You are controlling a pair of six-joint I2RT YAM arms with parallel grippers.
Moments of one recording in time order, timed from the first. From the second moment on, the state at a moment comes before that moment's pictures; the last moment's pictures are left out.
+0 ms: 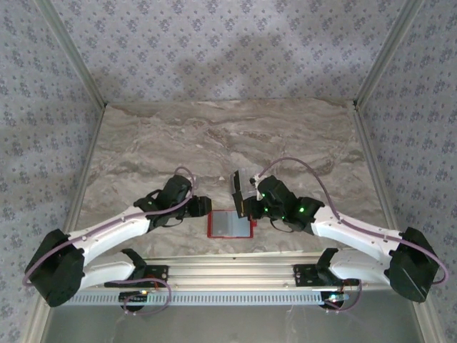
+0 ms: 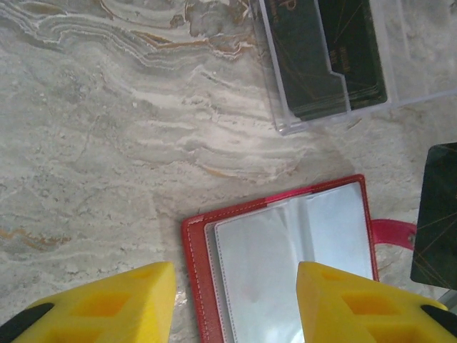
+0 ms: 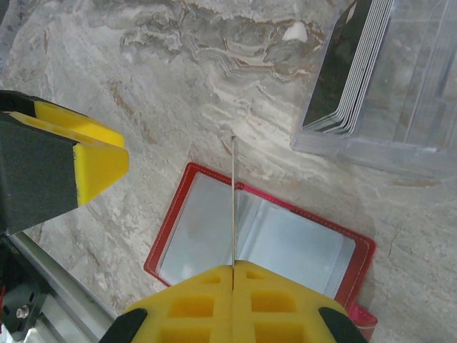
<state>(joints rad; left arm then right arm) -0.74 1.13 0.54 -0.25 0.12 -0.72 0.90 1.10 0.66 -0.29 -0.06 0.63</state>
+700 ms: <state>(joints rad) -0.82 1.25 0.53 -0.18 0.09 -0.68 0.90 1.23 0.71 -0.41 -0.19 0.67</state>
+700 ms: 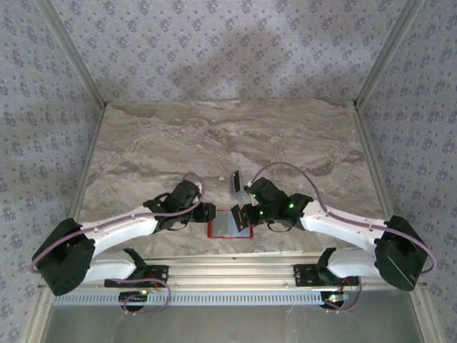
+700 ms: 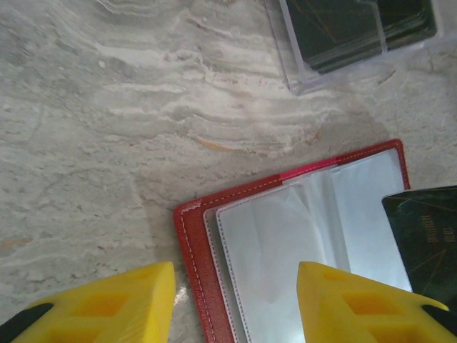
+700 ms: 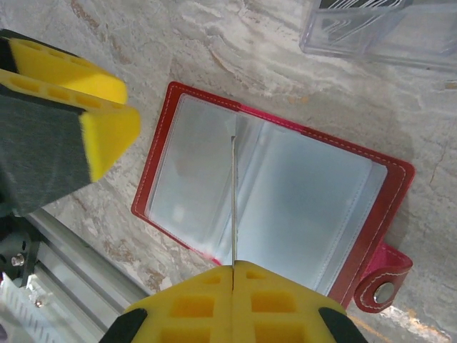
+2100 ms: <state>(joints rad) -0.89 1.38 0.53 -0.11 0.03 -0.67 0.84 1.39 0.72 -0.37 -0.36 0.67</state>
